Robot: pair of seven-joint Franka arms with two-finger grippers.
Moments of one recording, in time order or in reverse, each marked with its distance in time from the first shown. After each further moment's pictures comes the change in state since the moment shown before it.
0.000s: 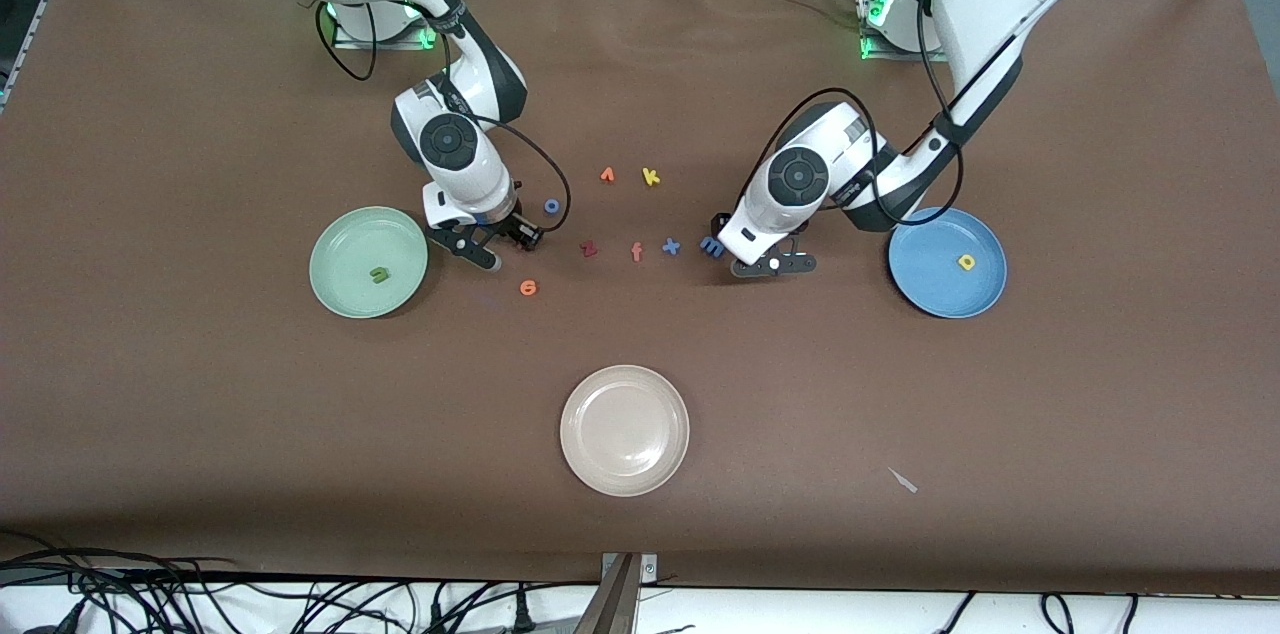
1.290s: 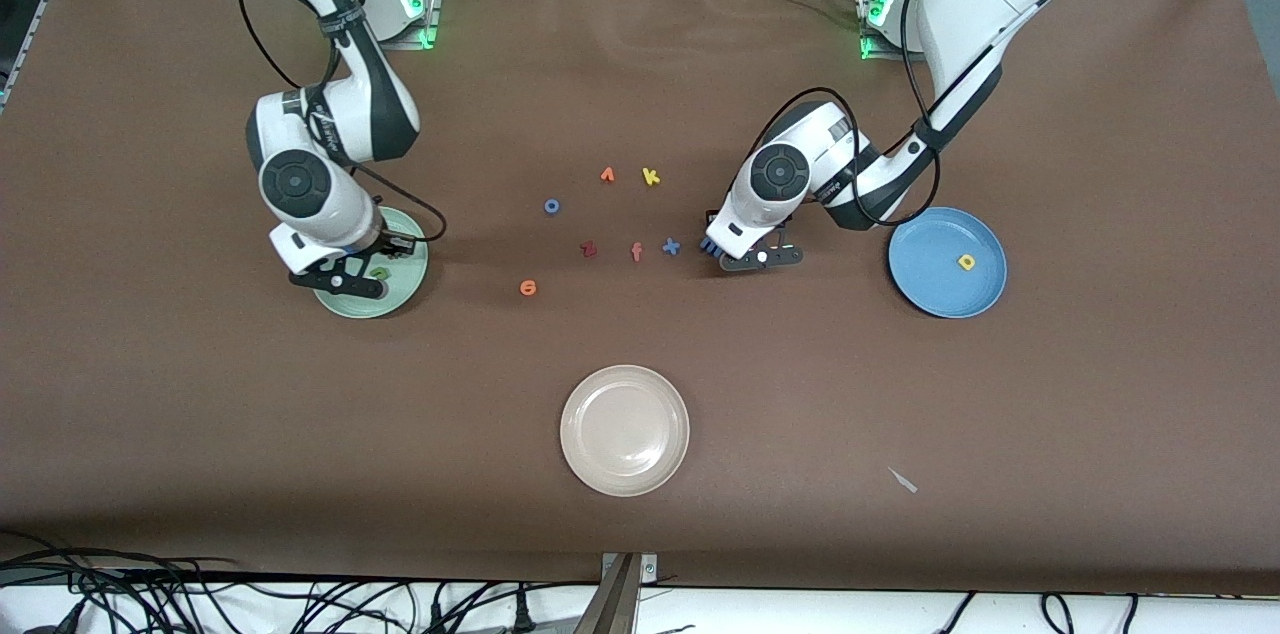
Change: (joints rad) left arm -0.027 0.010 0.002 -0.005 0.002 -0.009 -0.054; right arm -0.007 -0.138 -0.332 0.035 -0.015 -0.353 -0.720
